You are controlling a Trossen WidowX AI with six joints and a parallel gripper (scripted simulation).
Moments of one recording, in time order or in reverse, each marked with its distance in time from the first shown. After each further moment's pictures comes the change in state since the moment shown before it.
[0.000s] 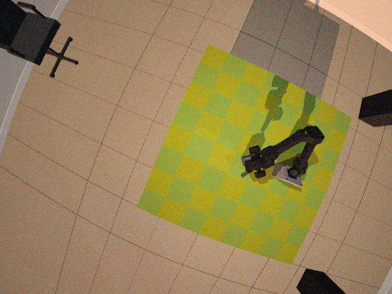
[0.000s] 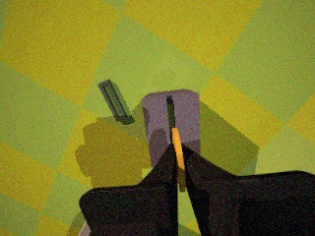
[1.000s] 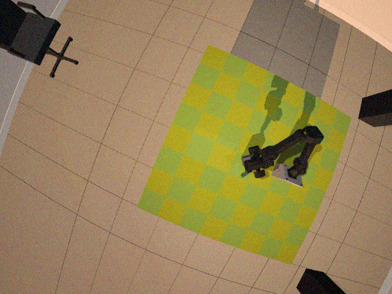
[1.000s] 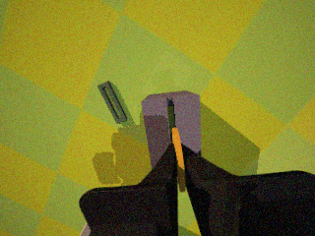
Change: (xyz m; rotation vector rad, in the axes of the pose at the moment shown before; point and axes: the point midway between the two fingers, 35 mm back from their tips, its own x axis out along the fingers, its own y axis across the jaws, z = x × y) arm 0.003 0.000 0.002 0.003 0.000 0.002
